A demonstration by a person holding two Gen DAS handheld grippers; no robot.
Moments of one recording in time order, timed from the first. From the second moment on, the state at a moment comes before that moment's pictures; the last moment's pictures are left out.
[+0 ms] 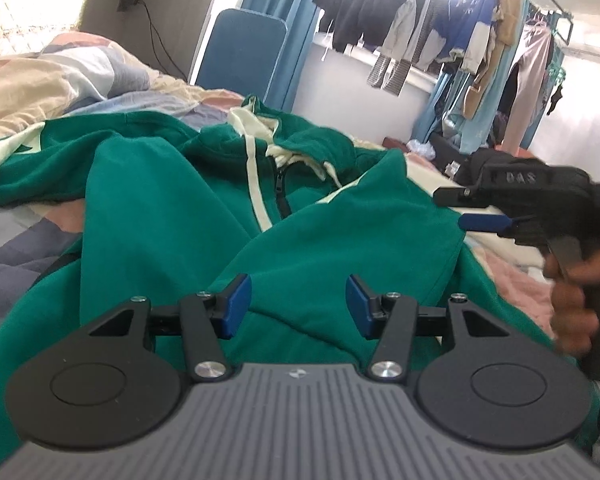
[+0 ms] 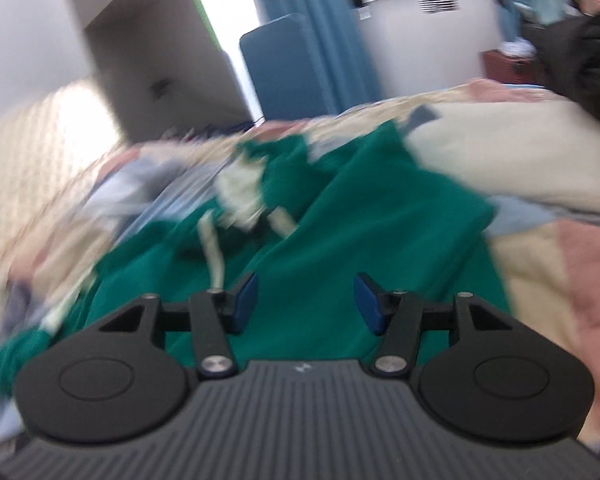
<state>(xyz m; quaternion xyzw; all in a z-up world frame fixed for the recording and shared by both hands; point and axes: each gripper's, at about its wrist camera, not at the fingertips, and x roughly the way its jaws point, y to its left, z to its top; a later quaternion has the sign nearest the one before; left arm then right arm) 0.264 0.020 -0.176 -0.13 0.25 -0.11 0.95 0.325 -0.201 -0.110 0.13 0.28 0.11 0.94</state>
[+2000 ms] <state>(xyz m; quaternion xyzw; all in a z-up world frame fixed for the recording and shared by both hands) 0.315 0.253 -0.149 0.26 0.46 0.17 0.83 0.353 -0.140 -0.173 0.07 0.39 0.17 0.90</state>
